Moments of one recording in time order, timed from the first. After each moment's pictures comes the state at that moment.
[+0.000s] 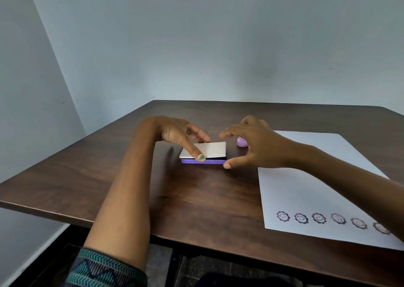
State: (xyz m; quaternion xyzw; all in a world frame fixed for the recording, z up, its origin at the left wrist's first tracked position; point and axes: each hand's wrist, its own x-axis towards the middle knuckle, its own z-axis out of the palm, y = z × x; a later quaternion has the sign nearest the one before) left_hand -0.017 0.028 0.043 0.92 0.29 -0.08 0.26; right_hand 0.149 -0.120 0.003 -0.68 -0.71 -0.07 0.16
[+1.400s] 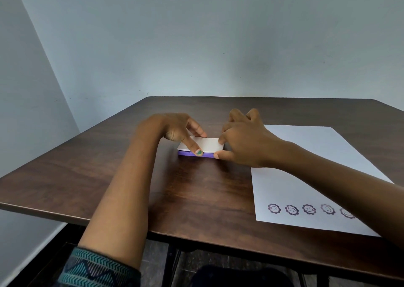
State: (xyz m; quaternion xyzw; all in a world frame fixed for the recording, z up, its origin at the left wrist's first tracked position) left_hand 0.000 0.022 0.038 0.93 0.29 -0.04 0.21; right_hand 0.128 -0.118 0.003 -0.69 -0.69 -0.22 0.01
